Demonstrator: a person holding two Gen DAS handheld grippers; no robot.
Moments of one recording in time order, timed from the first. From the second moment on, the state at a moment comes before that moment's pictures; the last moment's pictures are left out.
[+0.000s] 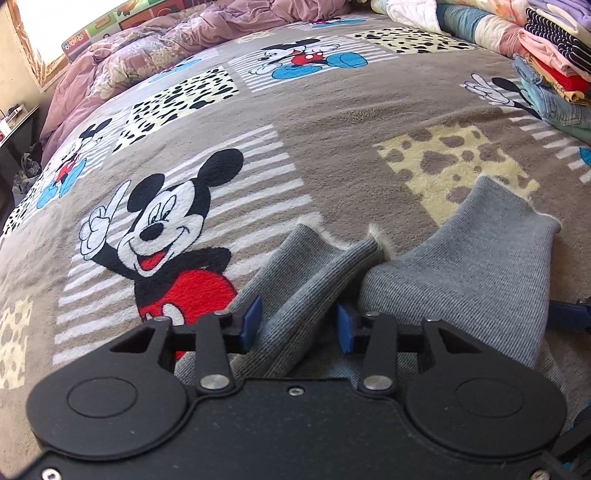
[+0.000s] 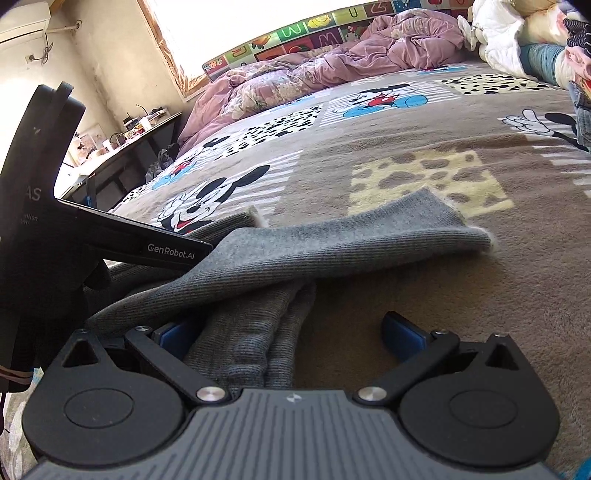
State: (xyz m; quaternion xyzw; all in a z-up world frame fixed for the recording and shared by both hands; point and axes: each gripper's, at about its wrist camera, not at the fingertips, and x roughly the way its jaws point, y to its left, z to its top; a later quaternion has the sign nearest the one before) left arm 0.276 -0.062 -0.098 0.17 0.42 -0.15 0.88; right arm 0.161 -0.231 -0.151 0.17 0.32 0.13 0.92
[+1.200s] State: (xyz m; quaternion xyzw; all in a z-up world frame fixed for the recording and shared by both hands) left arm 0.214 0.125 -0.014 -0.09 0.29 -0.03 0.95; right arm 0.152 -0.234 -0.162 0.18 0.28 0.14 0.93
